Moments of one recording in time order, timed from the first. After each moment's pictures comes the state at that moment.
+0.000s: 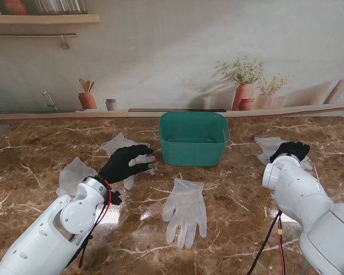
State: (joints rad) left arm 1.47 -1.14 -1.13 -1.47 0.47 -0.25 0.11; right arm -0.76 -1.23 0.64 -0.27 -0.51 0.47 -0.36; left_hand 0.70 -0.14 0.03 -0.06 0.57 0.04 0.20 0.17 0.47 0.03 0.22 0.22 0.30 0.10 0.18 0.37 -0.02 0.03 0.54 0.29; right_hand 0.38 -0.69 0.99 -0.13 0.76 -0.01 0.53 0.73 0.56 0.00 0.39 0.39 0.30 -0.03 0.36 0.36 0.13 0.01 0.75 0.60
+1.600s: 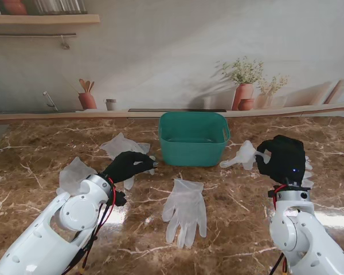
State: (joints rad) left arm 1.51 -1.13 -1.14 -1.63 0.35 -0.05 -0.04; right arm -1.73 -1.14 1.47 -1.62 -0.99 0.06 -0.60; left_hand 0.77 -0.13 0.02 -0.06 0.90 0.04 0.47 0.33 0.80 0.10 0.31 0.34 0.47 0.20 0.29 0.52 -0.02 0.17 0.80 0.58; right_hand 0.46 -0.71 1.13 -0.26 0.91 -0.26 0.90 0.69 0.92 -0.08 0.42 0.53 0.53 -0.06 0.48 0.46 0.21 0.05 0.82 0.67
